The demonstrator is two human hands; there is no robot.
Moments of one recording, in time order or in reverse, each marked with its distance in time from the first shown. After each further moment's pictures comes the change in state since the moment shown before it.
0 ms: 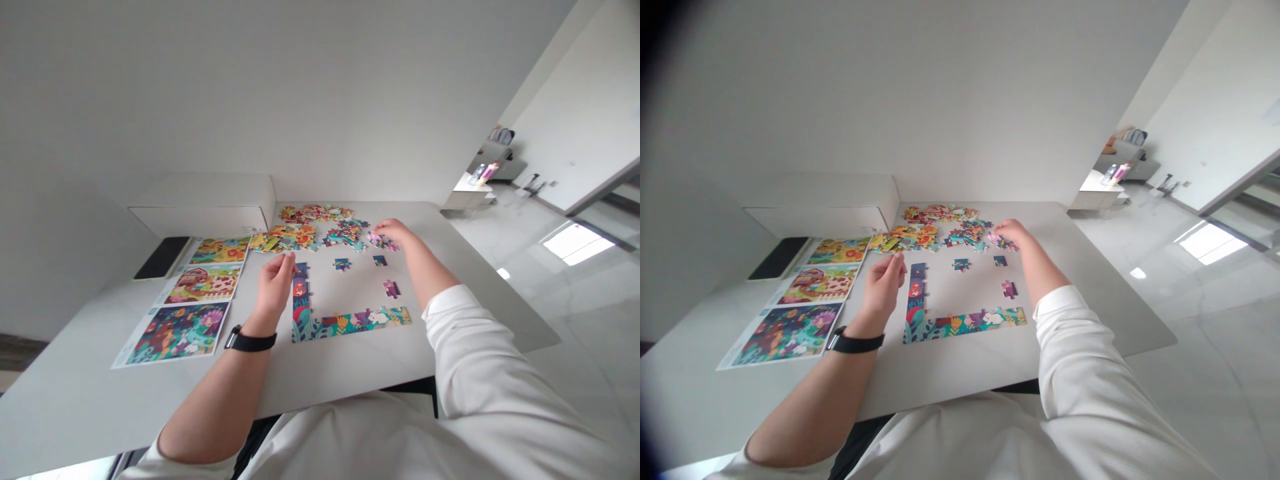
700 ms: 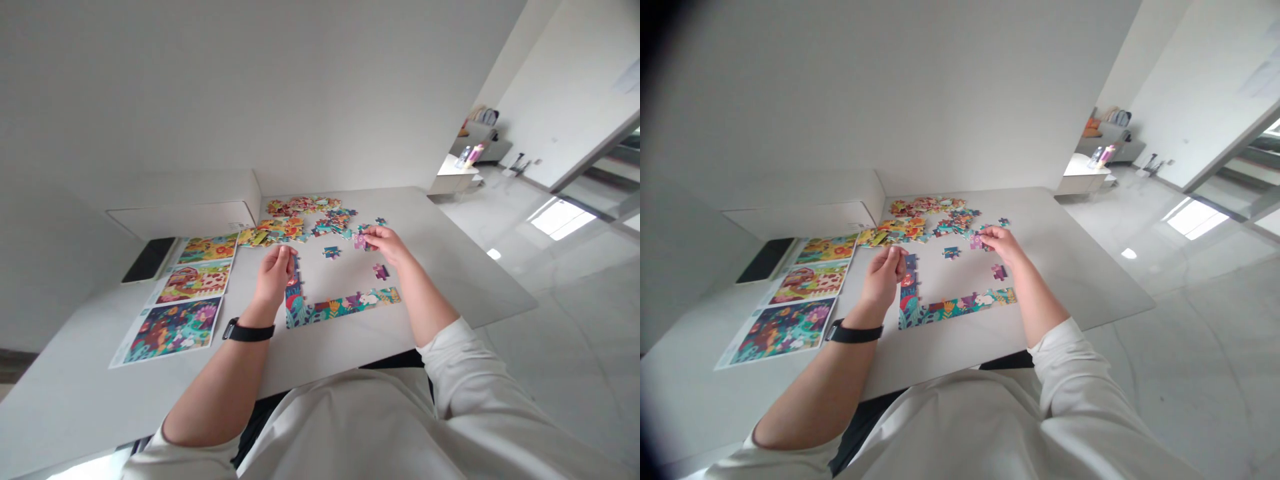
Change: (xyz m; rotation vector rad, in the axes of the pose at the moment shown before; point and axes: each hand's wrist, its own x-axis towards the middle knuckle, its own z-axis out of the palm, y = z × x) left_hand -0.007 0.009 0.015 -0.457 -0.132 -0.139; right_hand -0.105 0.034 0.034 0.659 -0.029 -0.197
